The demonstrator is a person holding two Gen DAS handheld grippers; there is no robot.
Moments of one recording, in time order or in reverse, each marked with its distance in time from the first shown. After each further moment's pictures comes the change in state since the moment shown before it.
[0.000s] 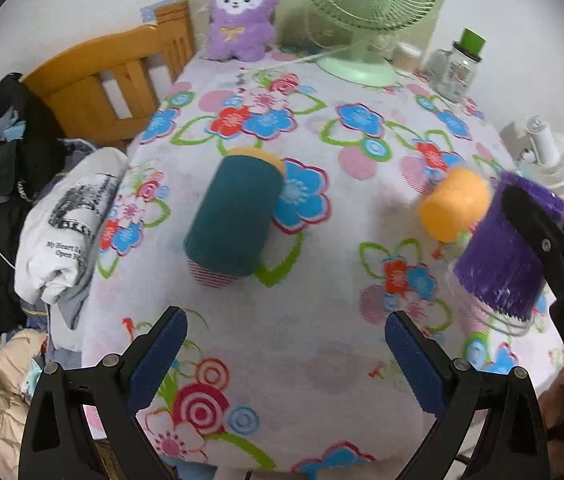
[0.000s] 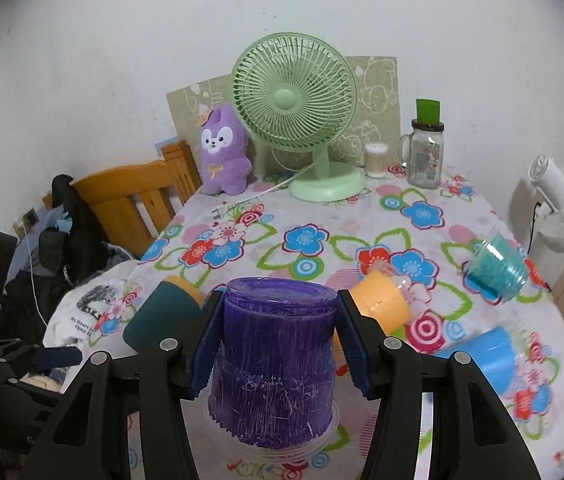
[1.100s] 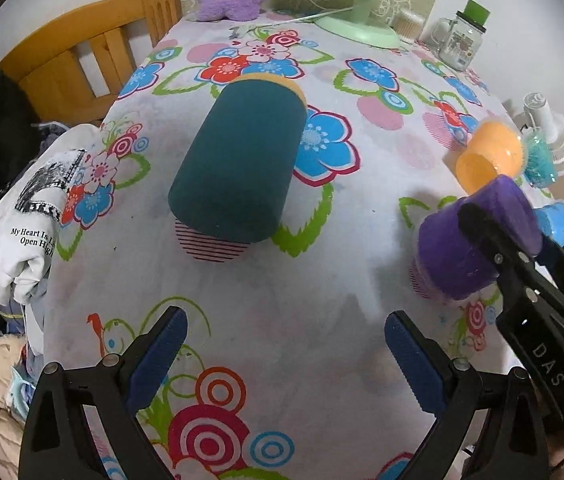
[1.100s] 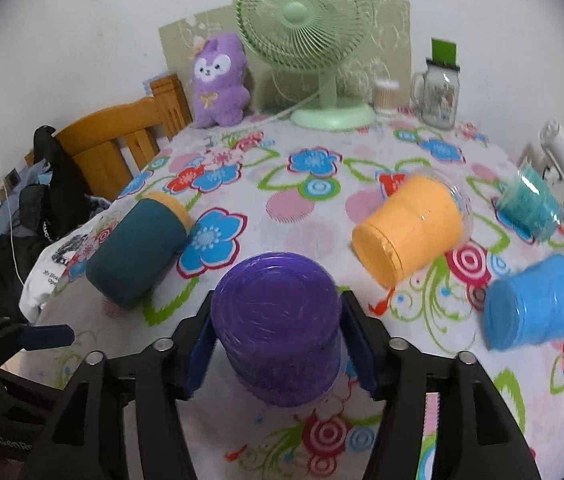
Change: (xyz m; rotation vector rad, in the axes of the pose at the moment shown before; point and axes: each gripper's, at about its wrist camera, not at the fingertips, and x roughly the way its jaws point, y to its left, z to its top) left arm 0.059 0.029 -0.023 0.048 0.081 -0.078; right arm 0.058 0.022 -0.056 -0.006 0.183 -0.050
